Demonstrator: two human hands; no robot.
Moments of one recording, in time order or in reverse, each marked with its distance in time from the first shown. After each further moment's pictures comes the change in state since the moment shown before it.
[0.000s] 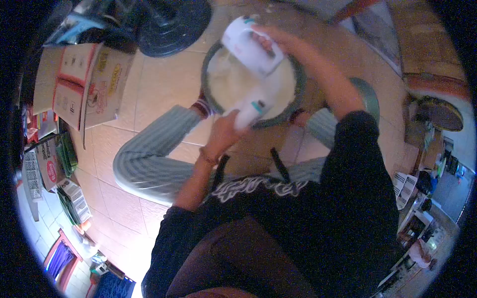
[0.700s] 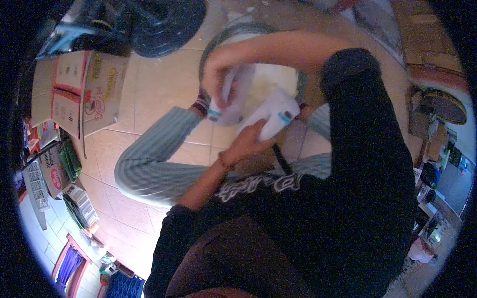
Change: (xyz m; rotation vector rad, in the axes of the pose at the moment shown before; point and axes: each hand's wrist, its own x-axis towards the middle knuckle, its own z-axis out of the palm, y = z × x) left_hand -0.004 0.021 0.046 -0.357 -0.156 0.146; right_hand 0.032 0.003 0.173 -1.506 -1.332 0.368
